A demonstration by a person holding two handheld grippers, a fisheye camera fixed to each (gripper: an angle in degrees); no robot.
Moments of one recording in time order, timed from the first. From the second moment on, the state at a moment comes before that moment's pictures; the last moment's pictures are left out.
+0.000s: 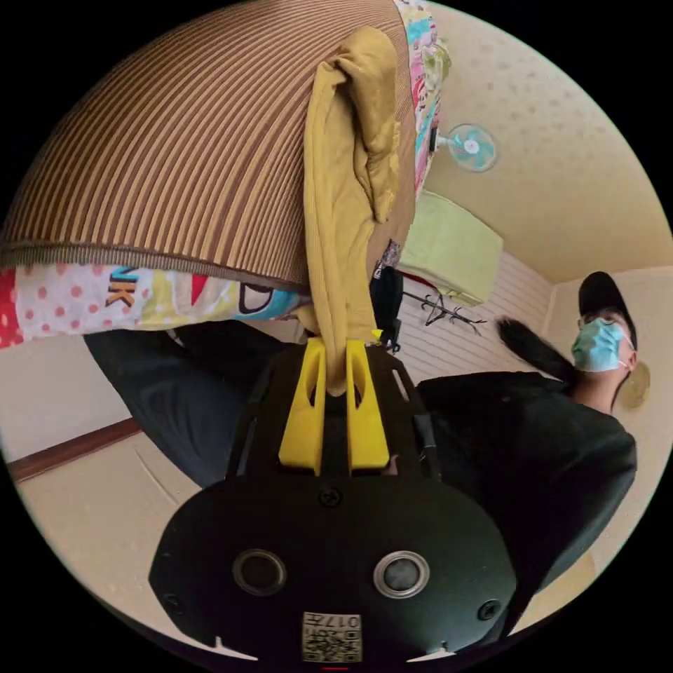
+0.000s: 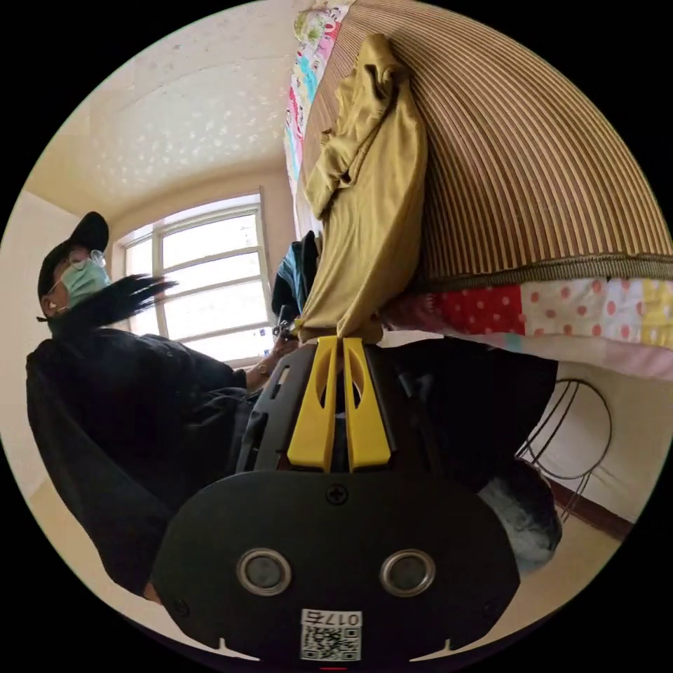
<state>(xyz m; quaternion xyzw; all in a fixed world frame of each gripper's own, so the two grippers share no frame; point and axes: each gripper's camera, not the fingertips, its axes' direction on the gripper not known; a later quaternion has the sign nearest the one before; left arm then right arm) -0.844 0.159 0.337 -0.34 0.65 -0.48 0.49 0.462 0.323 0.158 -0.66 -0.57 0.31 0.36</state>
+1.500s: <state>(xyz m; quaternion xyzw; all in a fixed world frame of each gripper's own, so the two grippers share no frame) -0.592 -0.184 0.504 -0.10 0.63 -0.26 0.72 0.347 0.231 0.277 -0.72 -0.36 0.23 0.55</state>
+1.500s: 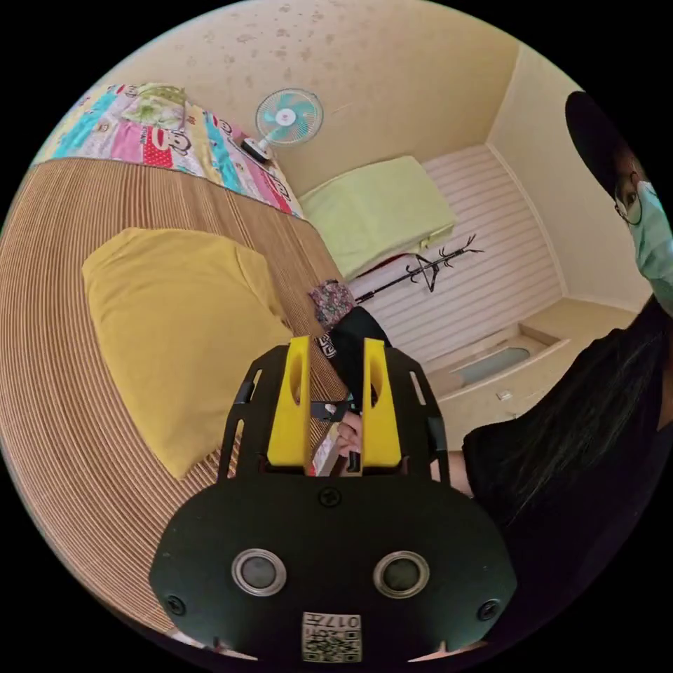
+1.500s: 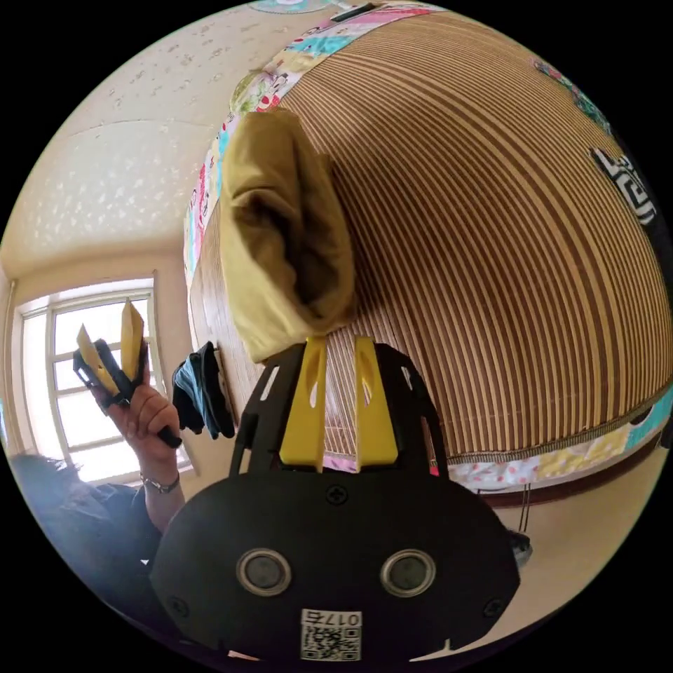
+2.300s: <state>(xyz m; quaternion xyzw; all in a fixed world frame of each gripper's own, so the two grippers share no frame) -0.542 -0.191 0.348 -0.22 0.66 -0.27 0.67 0.394 0.185 0.400 -0.42 -0.67 0.46 0.40</state>
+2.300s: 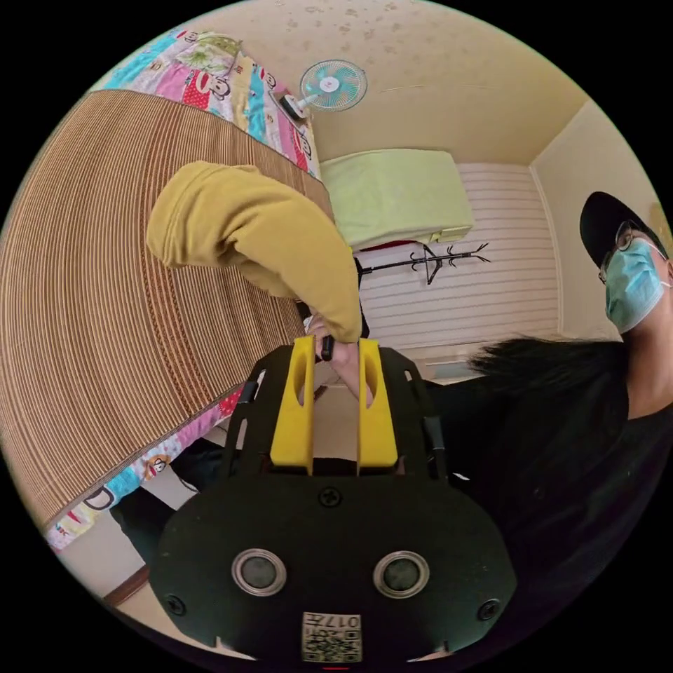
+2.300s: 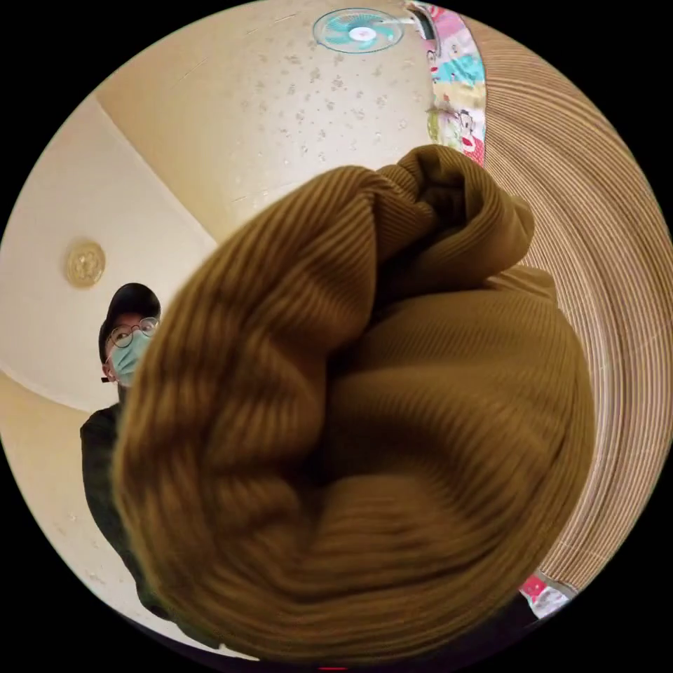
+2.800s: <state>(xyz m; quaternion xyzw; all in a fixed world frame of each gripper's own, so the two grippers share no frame) -0.596 -0.171 0.287 -0.25 0.56 -0.36 0.70 0.744 0.341 0.240 -0.48 -0.01 0.62 0.62</state>
